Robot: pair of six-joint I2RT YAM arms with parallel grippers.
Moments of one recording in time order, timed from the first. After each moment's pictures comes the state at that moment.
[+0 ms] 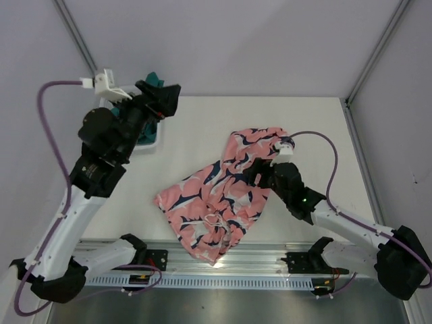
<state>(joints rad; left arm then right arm) -0.57 1.05 1.49 -0.25 -0.25 -0.55 0.68 1.06 0.53 0.16 0.23 0.54</state>
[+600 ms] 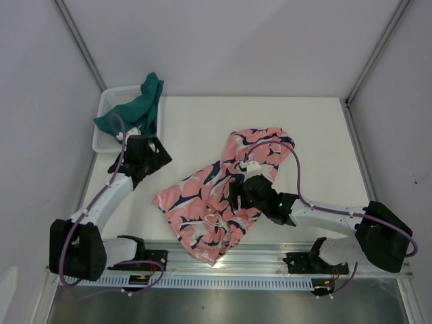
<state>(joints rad) -0.18 1.18 0.78 -0.36 -0.12 -0.67 0.97 1.29 0.61 0.02 0.28 0.51</state>
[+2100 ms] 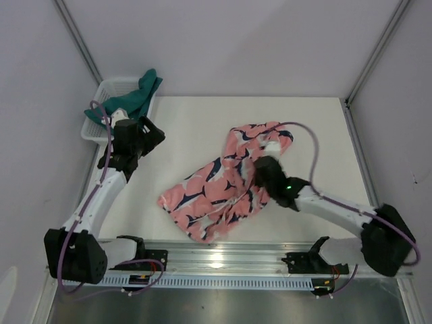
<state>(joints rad) -0.07 1.22 0.96 -0.32 -0.13 -0.72 0.96 1.40 0.80 -0.18 0.56 0.46</state>
